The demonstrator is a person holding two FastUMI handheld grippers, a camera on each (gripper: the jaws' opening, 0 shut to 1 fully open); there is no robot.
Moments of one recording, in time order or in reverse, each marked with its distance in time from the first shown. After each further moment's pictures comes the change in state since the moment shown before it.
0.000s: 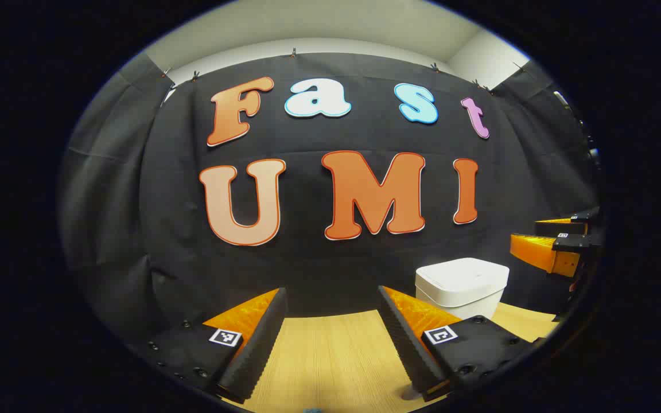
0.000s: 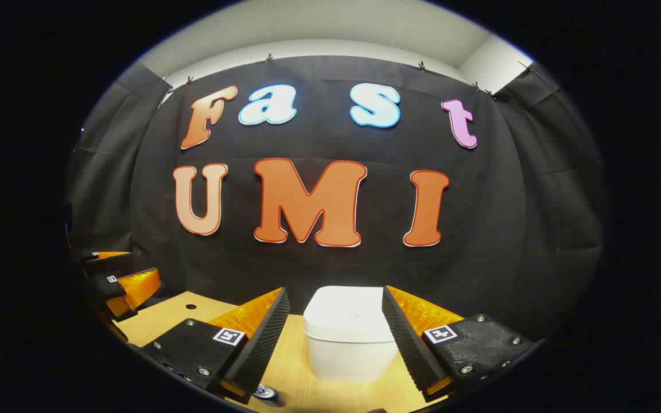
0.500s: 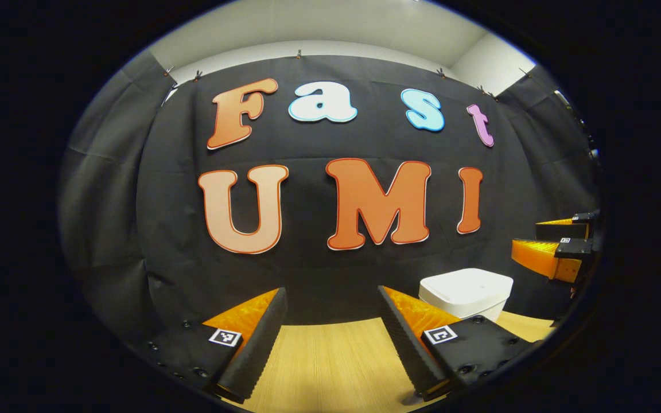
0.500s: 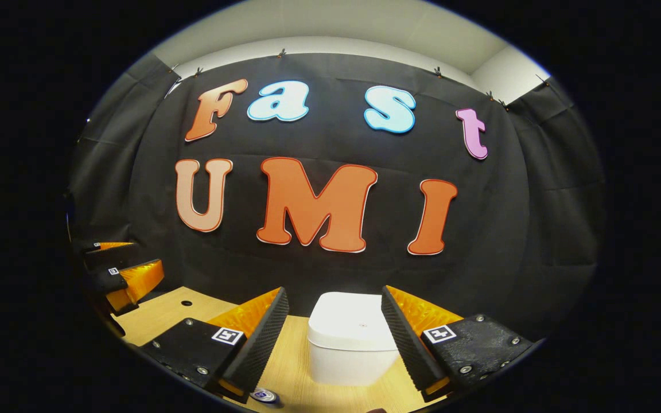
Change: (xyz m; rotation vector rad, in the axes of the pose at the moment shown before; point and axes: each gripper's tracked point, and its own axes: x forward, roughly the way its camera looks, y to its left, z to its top) left arm 0.018 0.006 0.027 -0.006 -0.046 0.032; right arm 0.018 0.000 0.028 -0.050 -0.031 0.036
